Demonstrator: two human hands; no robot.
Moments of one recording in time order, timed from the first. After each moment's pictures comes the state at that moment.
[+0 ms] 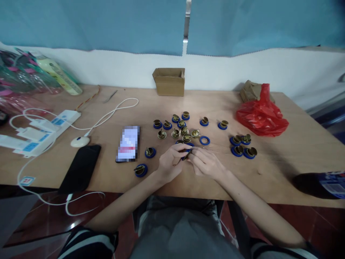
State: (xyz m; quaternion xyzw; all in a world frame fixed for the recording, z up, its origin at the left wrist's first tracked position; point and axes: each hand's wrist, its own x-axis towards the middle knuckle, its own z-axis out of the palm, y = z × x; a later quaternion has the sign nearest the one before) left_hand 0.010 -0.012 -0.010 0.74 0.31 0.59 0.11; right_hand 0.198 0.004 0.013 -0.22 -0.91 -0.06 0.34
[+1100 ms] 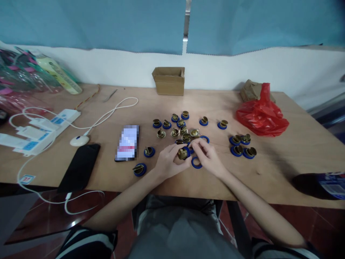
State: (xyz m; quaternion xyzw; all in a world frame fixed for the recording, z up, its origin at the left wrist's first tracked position) left_hand 0.008 -0.011 -0.002 0.77 0.42 0.47 0.05; right_hand 0.193 0.006 0.027 -0.43 -0.71 0.41 0.38
